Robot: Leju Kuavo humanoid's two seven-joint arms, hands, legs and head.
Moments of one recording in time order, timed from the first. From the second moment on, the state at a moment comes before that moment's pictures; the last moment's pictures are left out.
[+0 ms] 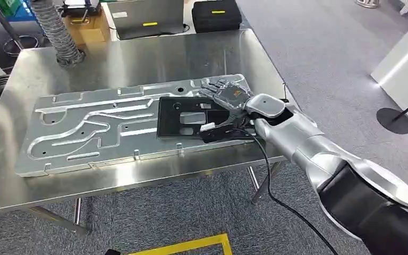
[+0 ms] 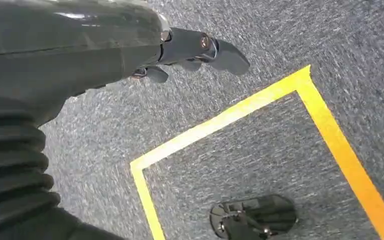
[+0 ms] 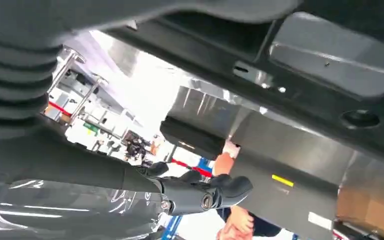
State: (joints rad) left arm -0.11 -0.17 1.01 -0.18 -1.30 0.10 -0.22; right arm -1.18 -0.13 1.09 -0.46 0.71 -0.05 -0.31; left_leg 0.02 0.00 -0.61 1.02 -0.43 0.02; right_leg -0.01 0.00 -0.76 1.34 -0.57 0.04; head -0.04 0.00
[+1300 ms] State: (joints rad) left arm -0.13 -0.18 1.01 -0.18 -1.34 0.05 -0.19; right arm -1.22 -0.34 0.98 -0.52 0.72 -0.07 -0.27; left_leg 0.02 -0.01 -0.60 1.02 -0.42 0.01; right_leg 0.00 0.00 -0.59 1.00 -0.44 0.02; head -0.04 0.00
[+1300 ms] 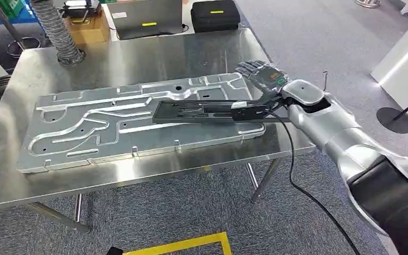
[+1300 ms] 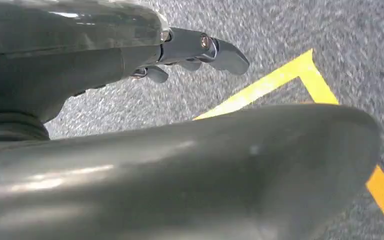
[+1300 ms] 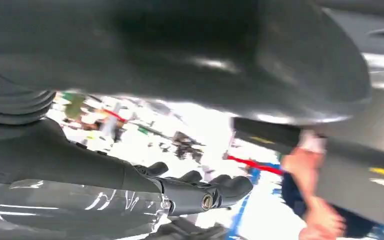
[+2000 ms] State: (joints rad) left arm -0.12 -0.19 1.02 -0.18 -1.28 0.05 -0.19; right arm -1.16 -0.94 0.65 -0.47 0.50 -0.19 -0.23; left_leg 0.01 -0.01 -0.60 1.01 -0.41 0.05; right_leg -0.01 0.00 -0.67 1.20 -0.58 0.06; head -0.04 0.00
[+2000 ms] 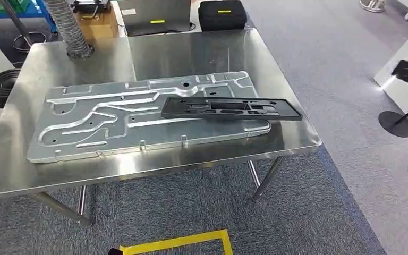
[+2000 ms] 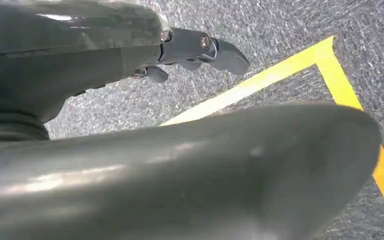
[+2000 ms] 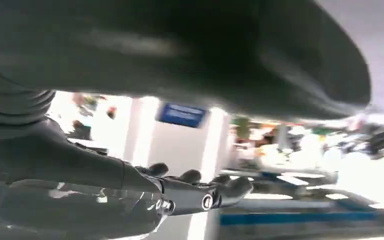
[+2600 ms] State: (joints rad) left arm -0.13 -0.17 1.02 -0.18 -1.29 0.06 -0.15; right arm -0.34 -0.64 -0.03 -0.33 0.21 -0.37 -0.37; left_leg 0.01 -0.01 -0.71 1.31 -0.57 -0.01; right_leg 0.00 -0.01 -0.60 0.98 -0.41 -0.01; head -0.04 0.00
